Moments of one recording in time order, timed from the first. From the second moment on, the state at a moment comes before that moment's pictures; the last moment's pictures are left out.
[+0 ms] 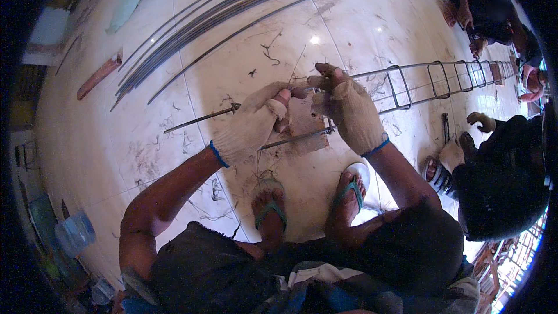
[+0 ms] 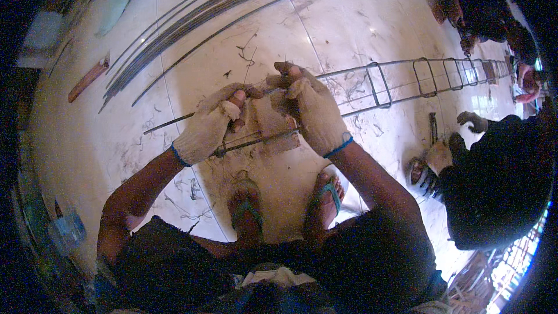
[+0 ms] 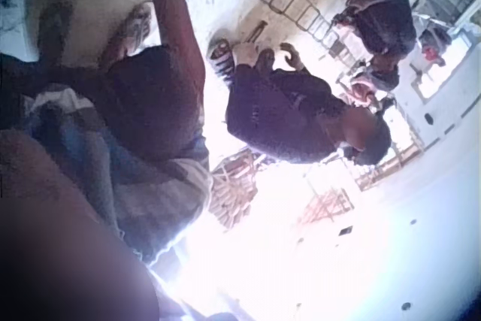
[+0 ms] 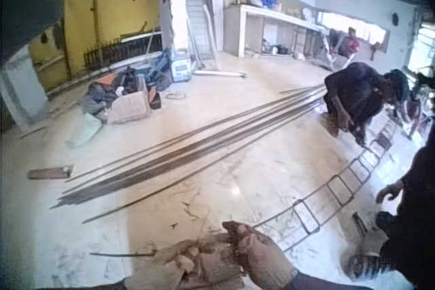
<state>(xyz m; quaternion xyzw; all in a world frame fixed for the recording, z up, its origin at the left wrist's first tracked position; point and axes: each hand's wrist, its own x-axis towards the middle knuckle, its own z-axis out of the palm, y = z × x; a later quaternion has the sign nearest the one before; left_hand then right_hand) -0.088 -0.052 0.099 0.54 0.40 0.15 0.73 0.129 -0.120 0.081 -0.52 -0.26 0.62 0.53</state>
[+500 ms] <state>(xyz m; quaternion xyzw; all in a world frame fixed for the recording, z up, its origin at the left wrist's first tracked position) -0.072 -0.055 0.134 0.61 0.49 0.01 0.63 0.129 -0.119 0.094 -0.55 -0.49 0.50 0.45</state>
